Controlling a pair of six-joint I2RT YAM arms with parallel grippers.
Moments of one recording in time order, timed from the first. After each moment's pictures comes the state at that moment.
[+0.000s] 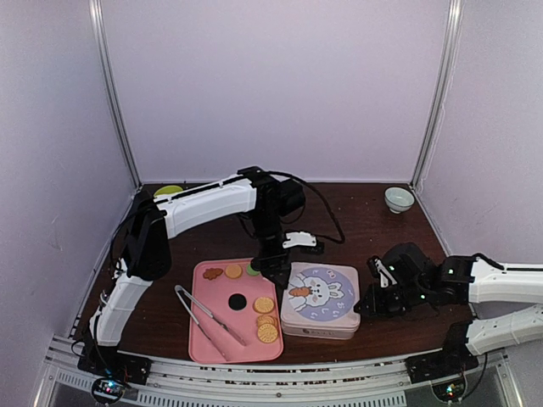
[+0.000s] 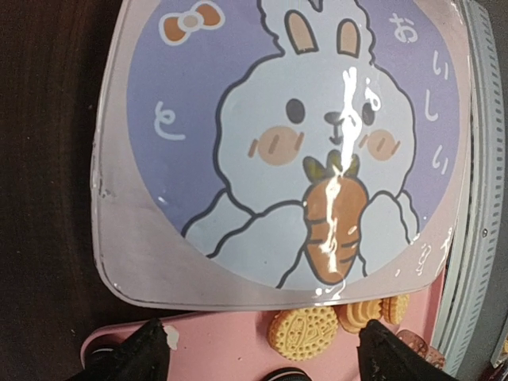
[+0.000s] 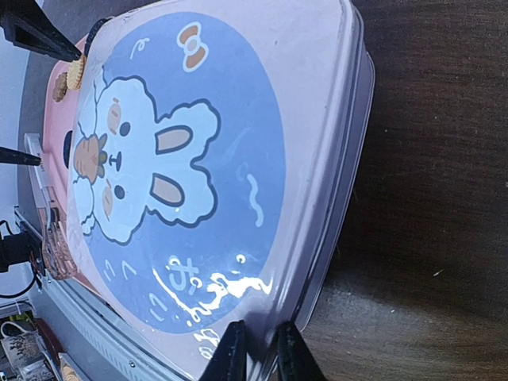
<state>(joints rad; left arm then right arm) -0.92 2.40 2.27 -1.36 0.39 0.65 0.91 1.00 0.51 -0.49 -0.07 0.92</state>
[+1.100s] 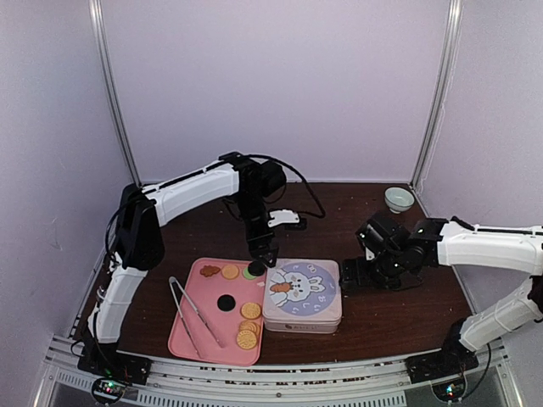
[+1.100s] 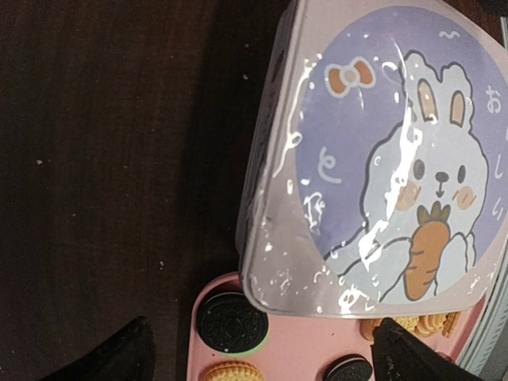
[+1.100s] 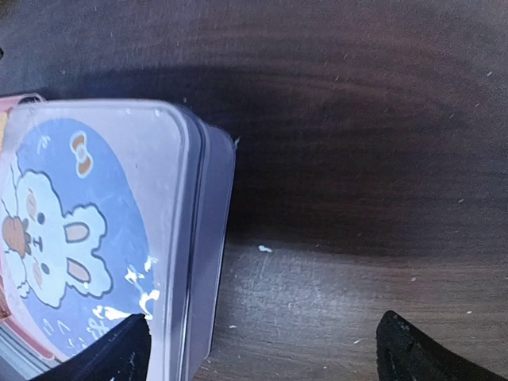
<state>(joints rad) -0.80 2.39 2.29 -1.33 0.30 0.62 0.82 1.32 0.84 -0.66 0.11 0.77</state>
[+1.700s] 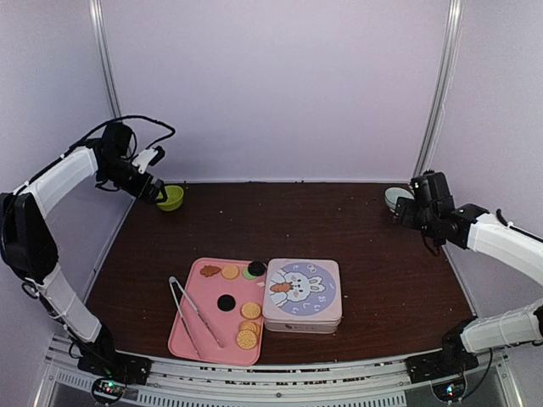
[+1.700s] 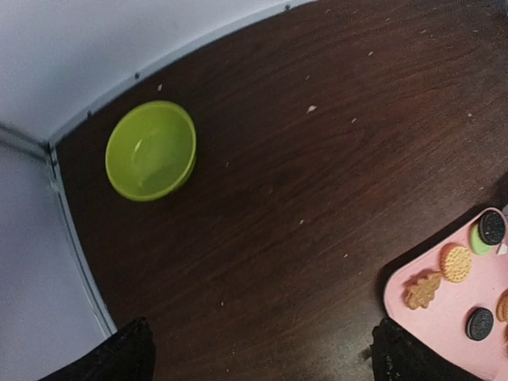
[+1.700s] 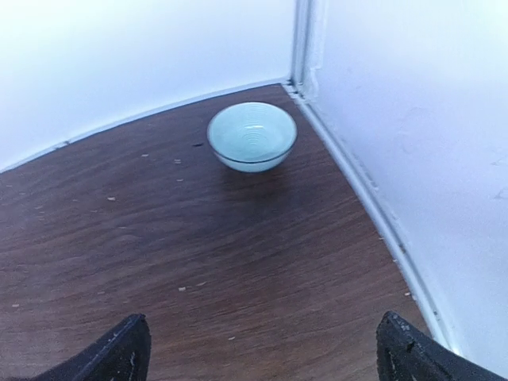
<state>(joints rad) -0.12 1.66 1.61 -0.91 0.20 0.39 0.40 1.15 0.87 -0.40 0.58 0.47</state>
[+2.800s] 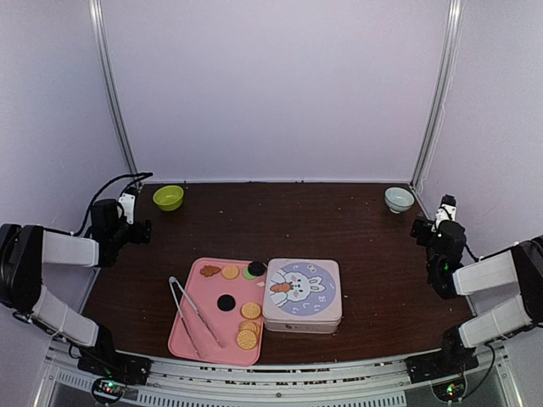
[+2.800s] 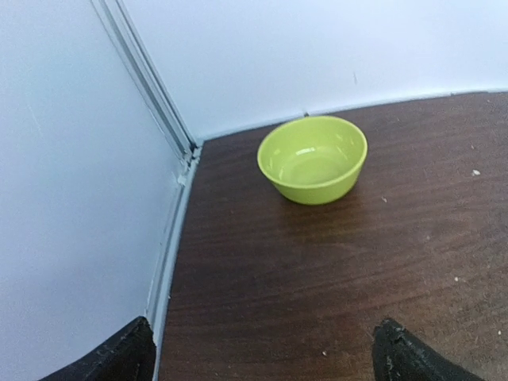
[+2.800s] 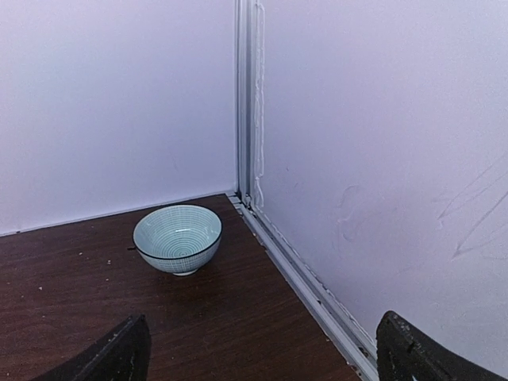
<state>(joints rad) -0.01 1.41 0.52 0.49 -0.10 0.23 0.16 1.31 0.25 0.97 0.60 0.05</state>
